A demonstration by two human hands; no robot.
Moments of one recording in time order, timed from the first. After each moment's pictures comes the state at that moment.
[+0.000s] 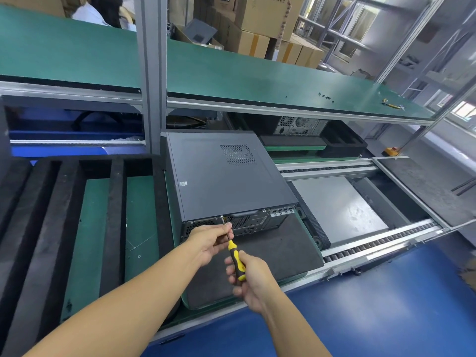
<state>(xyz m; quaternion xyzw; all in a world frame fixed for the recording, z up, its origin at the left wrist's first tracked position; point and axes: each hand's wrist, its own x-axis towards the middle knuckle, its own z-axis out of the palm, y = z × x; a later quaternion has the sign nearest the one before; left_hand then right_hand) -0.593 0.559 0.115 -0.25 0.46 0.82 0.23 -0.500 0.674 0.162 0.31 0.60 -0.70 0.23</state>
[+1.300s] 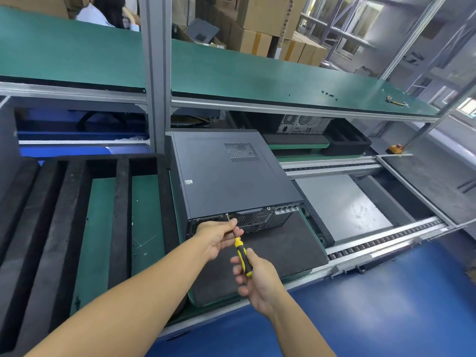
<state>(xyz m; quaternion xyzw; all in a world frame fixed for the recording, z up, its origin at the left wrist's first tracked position) -0.593 0.560 0.127 -0.24 0.49 0.80 0.24 -0.493 0.677 0.147 0.29 0.58 -0.73 0.21</state>
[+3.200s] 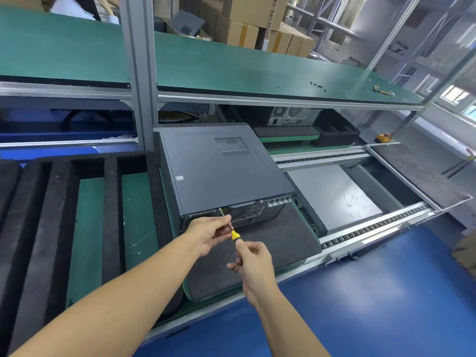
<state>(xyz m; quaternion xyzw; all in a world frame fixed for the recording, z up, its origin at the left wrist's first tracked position) -0.592 0.554 0.118 -0.22 0.49 0.80 0.25 -0.490 0.665 0.146 0.30 0.62 -0.73 0.03</state>
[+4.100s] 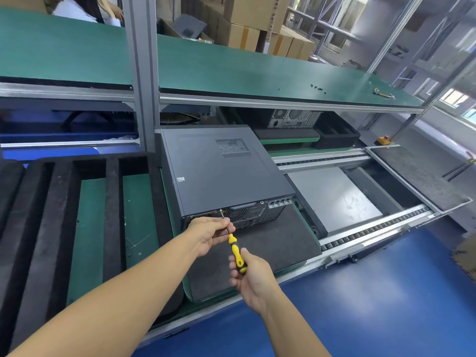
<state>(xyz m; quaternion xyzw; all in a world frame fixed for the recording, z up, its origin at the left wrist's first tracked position) -0.591 0.549 0.126 -0.20 0.50 0.80 0.27 -0.483 0.672 0.142 0.34 0.54 -0.76 0.16</state>
